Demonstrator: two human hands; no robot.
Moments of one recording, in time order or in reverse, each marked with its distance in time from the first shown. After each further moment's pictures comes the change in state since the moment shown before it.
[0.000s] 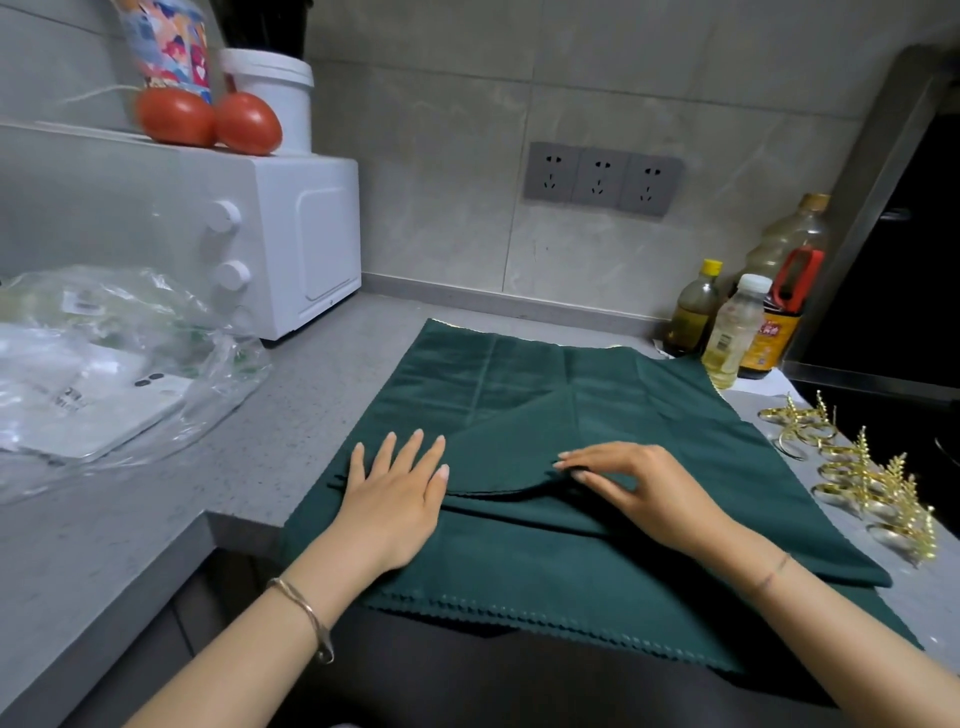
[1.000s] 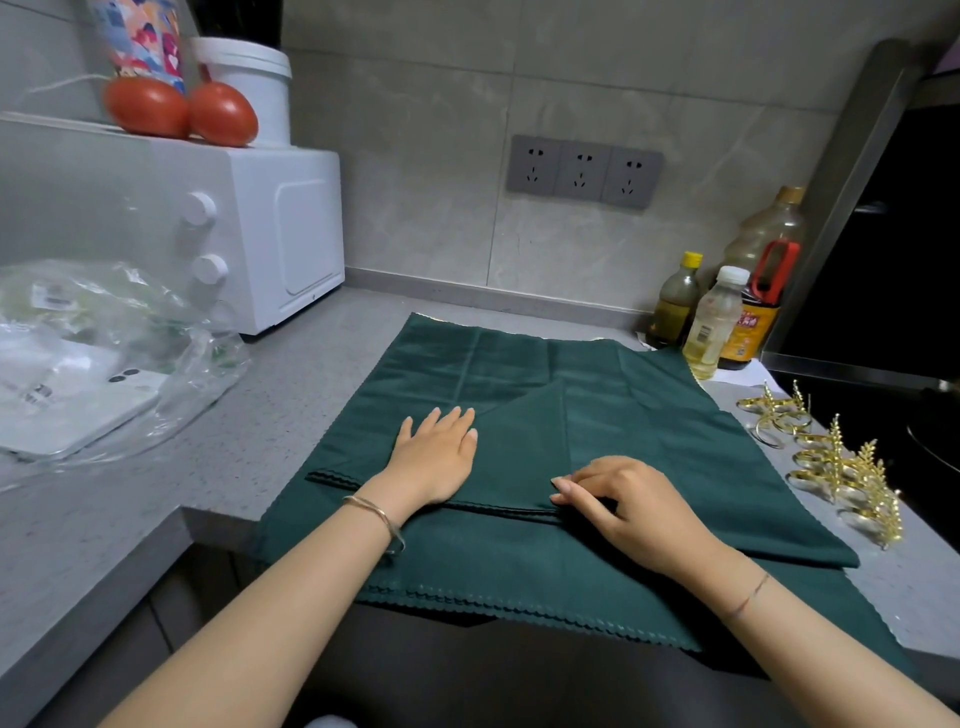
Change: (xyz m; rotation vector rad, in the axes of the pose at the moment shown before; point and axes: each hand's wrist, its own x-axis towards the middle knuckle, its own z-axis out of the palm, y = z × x) left_hand 0.059 0.038 0.003 -0.129 -0.037 0.094; right_hand -0.025 -0.007 0.006 -0.201 0.001 0.056
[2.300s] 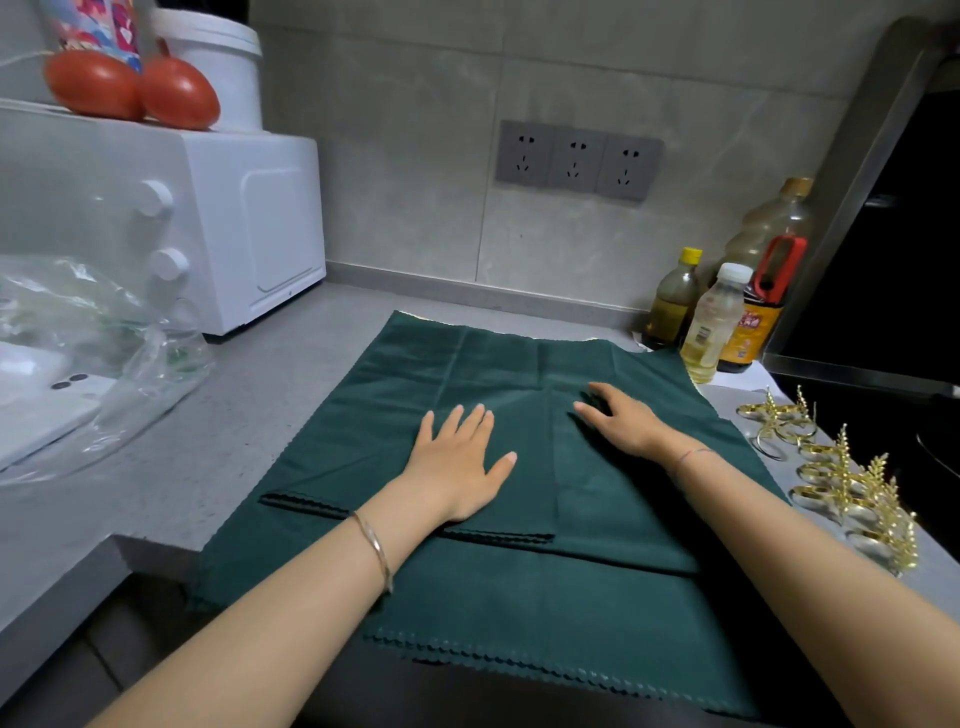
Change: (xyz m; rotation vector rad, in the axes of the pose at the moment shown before) left_hand 0.029 0.033 0.012 0.193 -0.014 0.075; right_hand 0.105 0.118 0.011 0.100 -0.181 0.511
